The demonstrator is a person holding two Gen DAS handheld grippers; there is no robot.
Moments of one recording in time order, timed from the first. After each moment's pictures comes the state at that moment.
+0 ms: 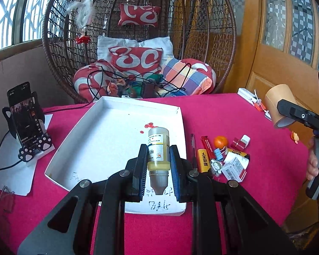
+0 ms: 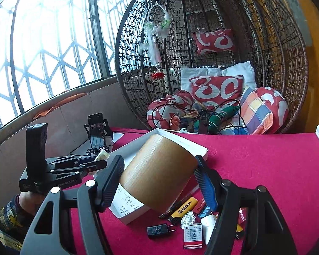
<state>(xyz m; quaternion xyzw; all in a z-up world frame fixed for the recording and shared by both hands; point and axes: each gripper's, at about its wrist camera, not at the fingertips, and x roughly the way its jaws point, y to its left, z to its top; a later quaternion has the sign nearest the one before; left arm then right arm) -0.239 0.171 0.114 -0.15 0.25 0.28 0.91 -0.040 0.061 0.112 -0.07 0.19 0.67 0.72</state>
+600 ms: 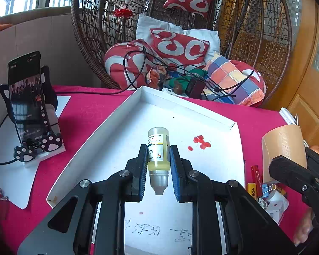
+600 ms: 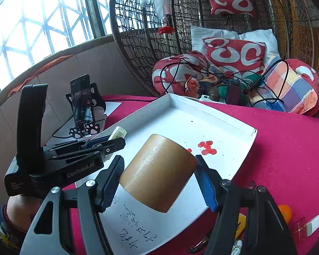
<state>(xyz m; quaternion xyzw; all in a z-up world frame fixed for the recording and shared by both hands) -0.210 0.287 0.071 -0.24 0.27 0.38 0.85 -0.068 0.201 0.033 -0.16 0.27 0.65 0.70</state>
